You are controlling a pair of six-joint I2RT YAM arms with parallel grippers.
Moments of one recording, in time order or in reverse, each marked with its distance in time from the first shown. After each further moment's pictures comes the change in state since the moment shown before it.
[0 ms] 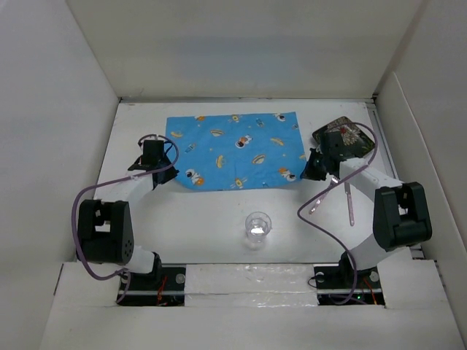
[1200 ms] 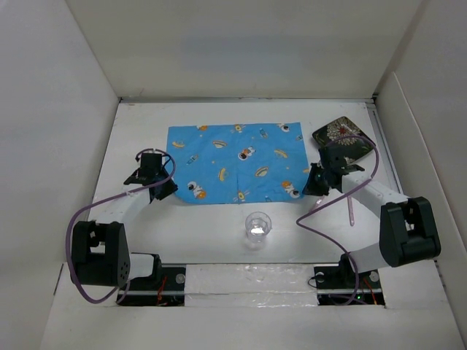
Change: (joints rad) left arm 0.000 -0.164 -0.133 -0.135 0.023 -0.037; right arm 0.032 -0.140 -0.164 -0.065 0.014 0.009
